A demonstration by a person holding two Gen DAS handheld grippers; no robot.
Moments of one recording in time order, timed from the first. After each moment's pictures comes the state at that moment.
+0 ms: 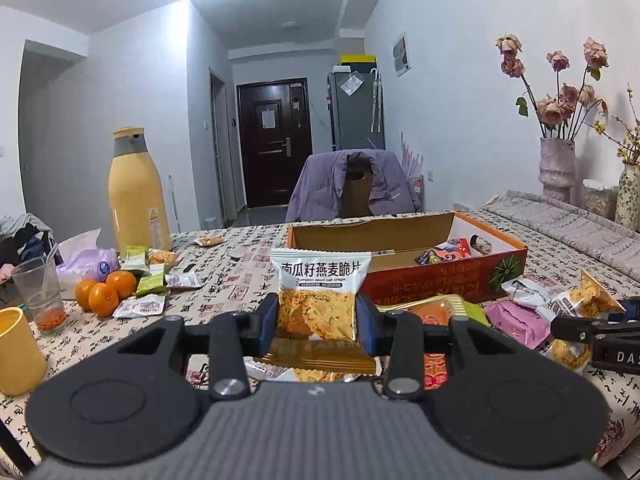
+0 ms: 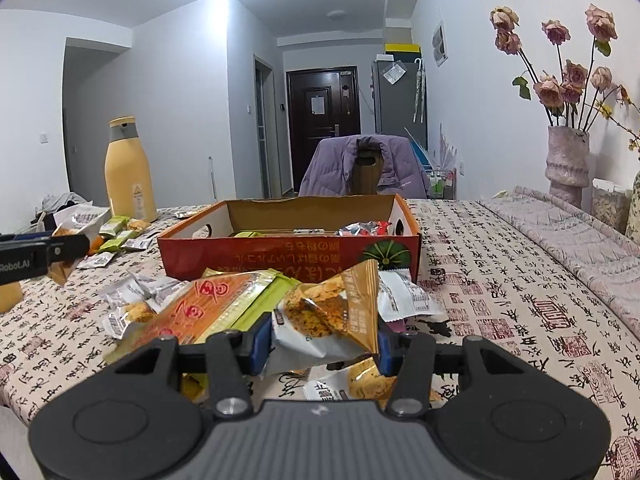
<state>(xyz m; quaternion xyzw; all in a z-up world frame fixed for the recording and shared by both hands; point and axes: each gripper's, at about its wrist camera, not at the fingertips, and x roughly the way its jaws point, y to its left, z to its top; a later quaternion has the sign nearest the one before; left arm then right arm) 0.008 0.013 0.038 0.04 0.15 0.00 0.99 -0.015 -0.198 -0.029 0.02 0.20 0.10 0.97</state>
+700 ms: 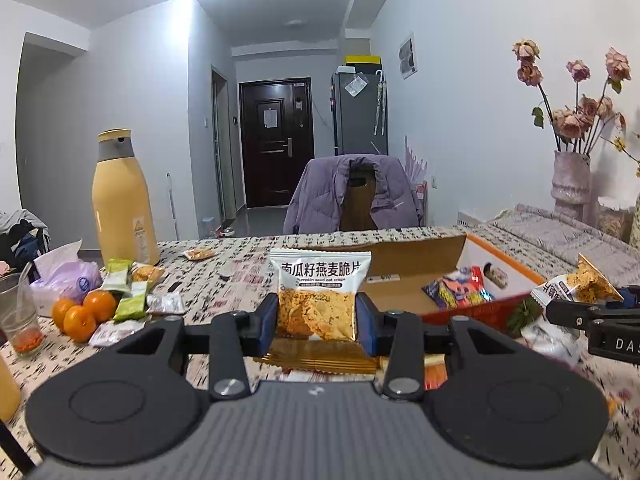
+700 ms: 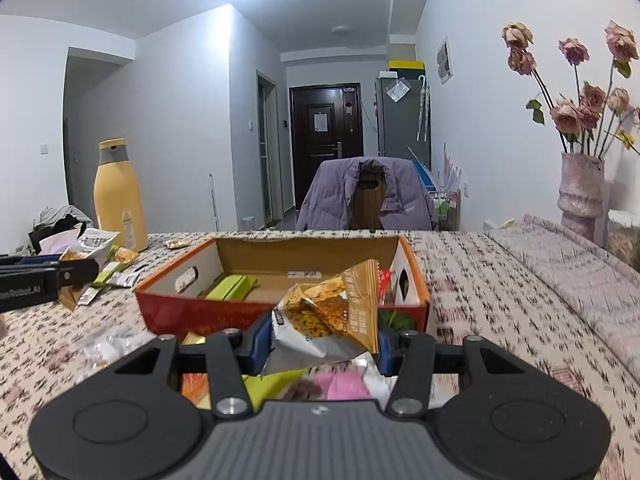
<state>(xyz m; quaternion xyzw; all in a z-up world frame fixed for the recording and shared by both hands) 0.081 0.006 0.058 0.03 0.14 0.00 0.99 0.058 -0.199 0.003 0.01 0.17 0.10 0.98</state>
